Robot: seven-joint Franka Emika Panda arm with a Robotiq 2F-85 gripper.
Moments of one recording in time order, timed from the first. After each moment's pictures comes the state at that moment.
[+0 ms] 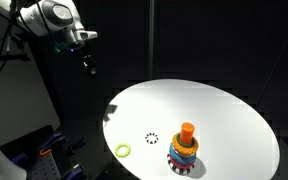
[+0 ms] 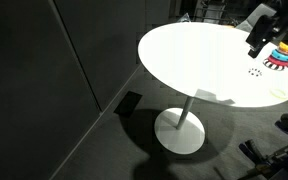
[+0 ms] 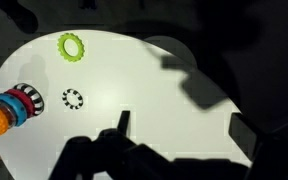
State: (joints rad) arm 0.06 -0.28 0.33 -2.49 -0.24 2.18 0.69
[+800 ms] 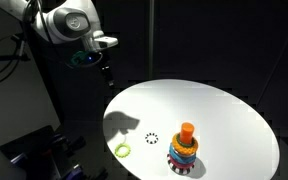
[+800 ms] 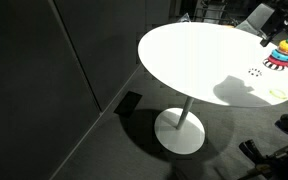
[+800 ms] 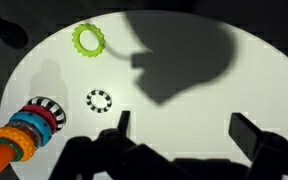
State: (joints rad) arm -0.03 -0.28 0.10 -2.58 -0.23 2.39 0.59
